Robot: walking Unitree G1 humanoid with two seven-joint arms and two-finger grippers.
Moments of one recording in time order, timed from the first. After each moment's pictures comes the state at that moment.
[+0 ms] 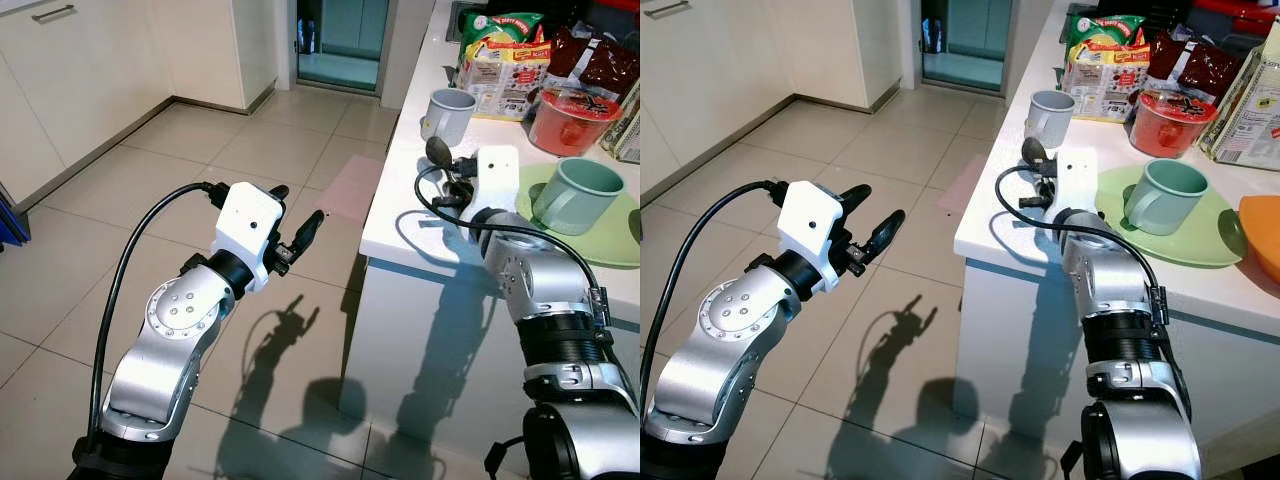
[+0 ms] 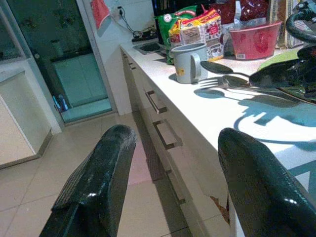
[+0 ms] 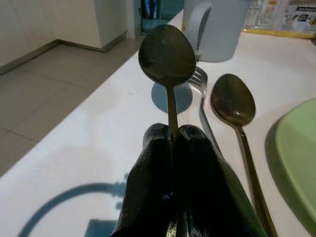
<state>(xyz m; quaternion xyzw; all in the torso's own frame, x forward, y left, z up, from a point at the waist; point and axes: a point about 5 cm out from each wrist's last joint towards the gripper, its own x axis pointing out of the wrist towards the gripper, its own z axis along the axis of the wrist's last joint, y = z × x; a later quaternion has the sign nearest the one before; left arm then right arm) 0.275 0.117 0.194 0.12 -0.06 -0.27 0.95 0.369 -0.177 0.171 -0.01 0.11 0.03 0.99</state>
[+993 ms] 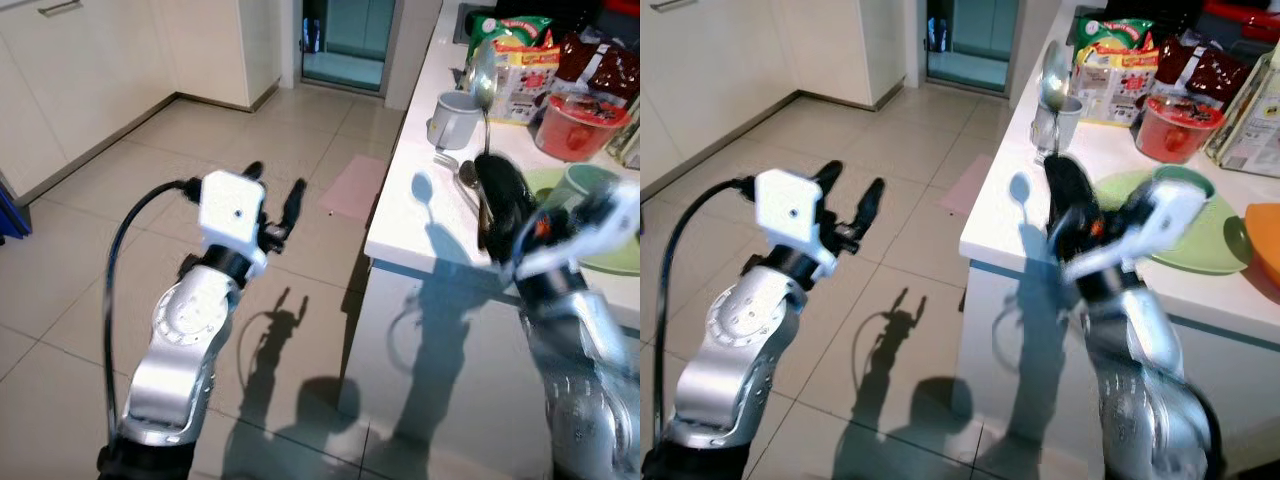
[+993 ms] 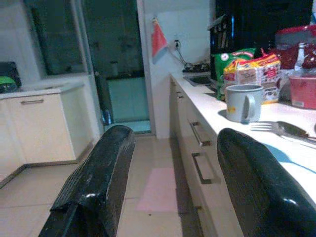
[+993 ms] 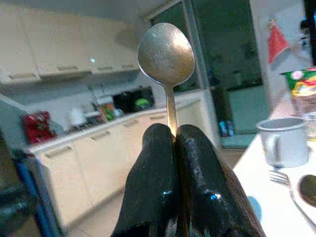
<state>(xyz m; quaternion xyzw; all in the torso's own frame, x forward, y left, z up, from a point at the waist) 0.275 0.121 0.200 0.07 -0.13 -0.16 0.98 0.240 -0.161 0.217 0.14 -0.17 0.15 0.96</state>
